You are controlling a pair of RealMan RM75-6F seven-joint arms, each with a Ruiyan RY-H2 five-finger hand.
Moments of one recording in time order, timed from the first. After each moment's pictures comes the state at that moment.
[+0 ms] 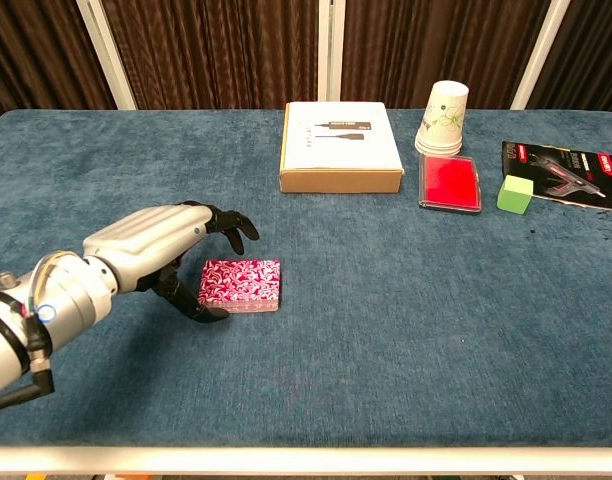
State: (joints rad) left arm -0.56 -1.87 -0.10 -1.38 1.23 1.07 0.36; right arm 0.10 -1.07 0.06 -1.47 -1.42 1.35 0.20
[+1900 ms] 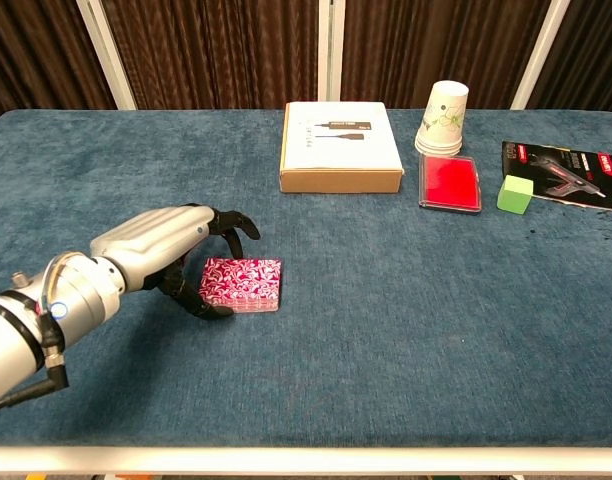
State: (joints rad) left arm -0.57 -1.89 -0.12 -1.33 1.21 1.05 0.32; right arm 0.10 -1.08 0.07 -1.46 -1.41 1.33 0.20
